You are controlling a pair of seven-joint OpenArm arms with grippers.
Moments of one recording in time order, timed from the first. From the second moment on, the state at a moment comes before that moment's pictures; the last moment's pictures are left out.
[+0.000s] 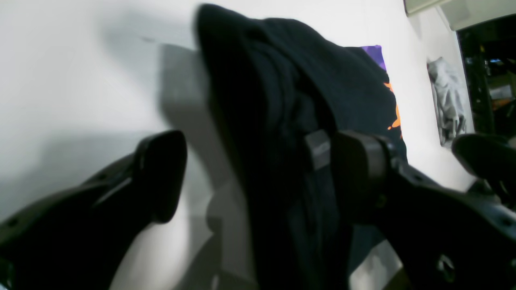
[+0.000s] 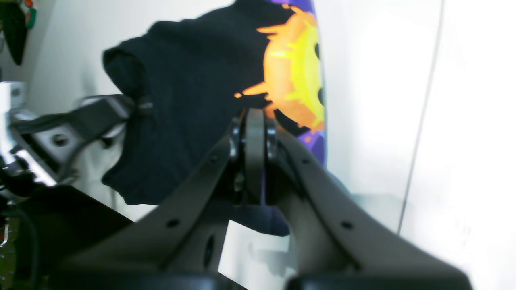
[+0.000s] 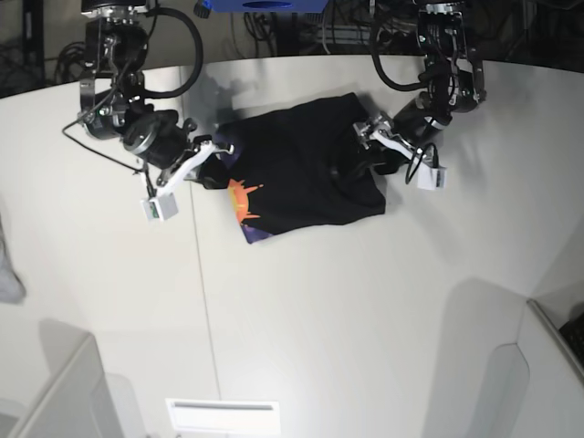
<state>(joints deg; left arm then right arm) 17.0 -3.3 -13.7 91.4 -46.4 -22.5 44.4 -13.6 7.8 2.5 109.8 40.5 7.0 -59.2</state>
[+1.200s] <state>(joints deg) 10.9 -13.2 2.8 85.1 -47.3 -13.6 42.3 -14.3 7.8 8.5 109.8 40.3 7.4 -59.4</state>
